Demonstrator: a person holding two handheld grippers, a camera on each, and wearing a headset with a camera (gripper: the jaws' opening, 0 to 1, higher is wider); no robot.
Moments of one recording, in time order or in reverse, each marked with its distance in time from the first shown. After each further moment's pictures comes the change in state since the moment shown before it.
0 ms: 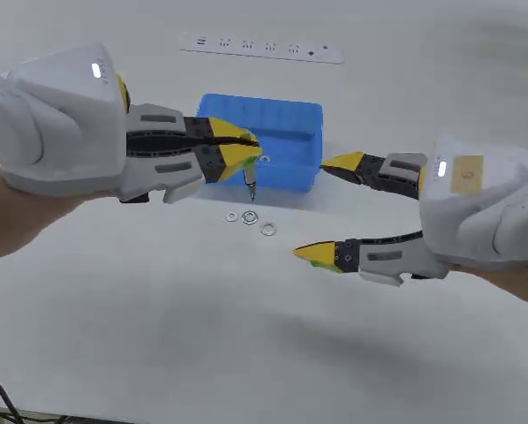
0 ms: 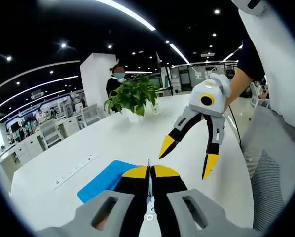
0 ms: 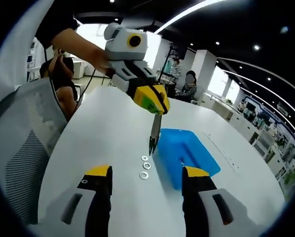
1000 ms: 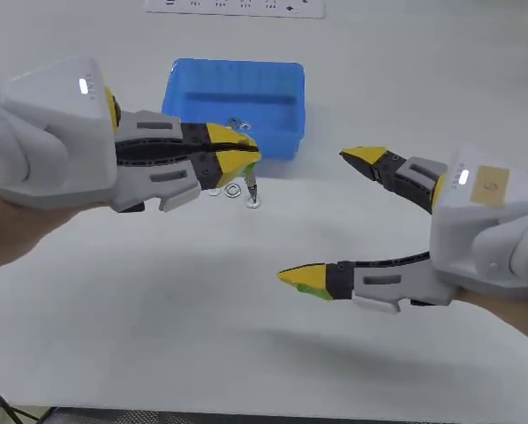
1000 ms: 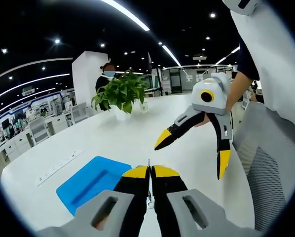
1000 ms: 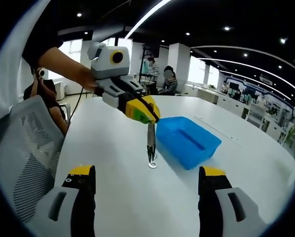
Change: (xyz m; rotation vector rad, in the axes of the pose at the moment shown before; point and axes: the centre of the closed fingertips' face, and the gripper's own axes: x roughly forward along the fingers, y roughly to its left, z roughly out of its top) left arm 0.026 -0.024 -0.020 -0.022 -0.017 -0.101; right arm -0.011 0.015 -0.022 0.209 -0.027 -0.096
